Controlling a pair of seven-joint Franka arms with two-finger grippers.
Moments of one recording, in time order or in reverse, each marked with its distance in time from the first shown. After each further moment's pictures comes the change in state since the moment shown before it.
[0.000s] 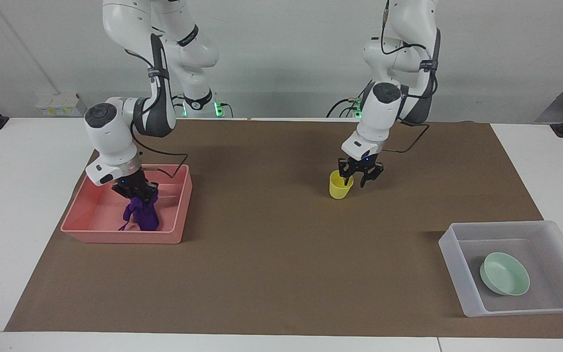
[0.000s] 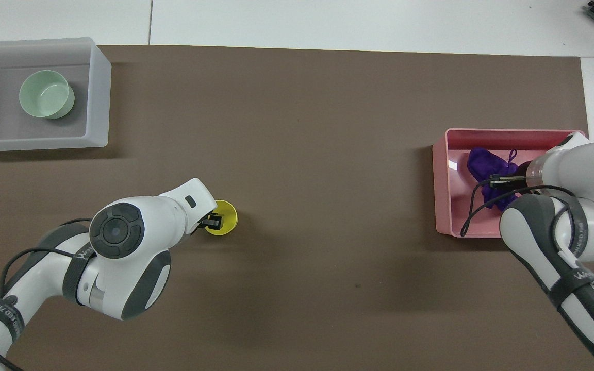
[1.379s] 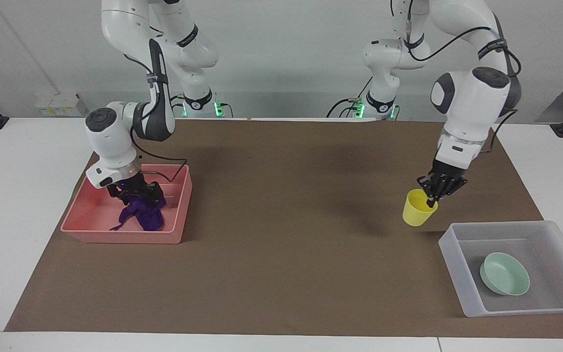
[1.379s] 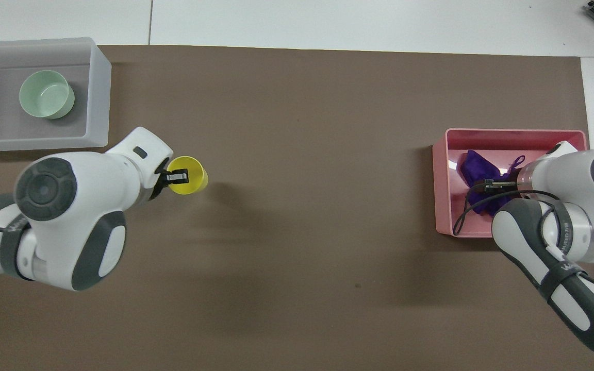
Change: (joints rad) left arm 0.364 0.137 0.032 0.526 0.000 -0.264 0.189; right arm -0.011 -0.012 0.006 -0.007 0.000 0.038 0.003
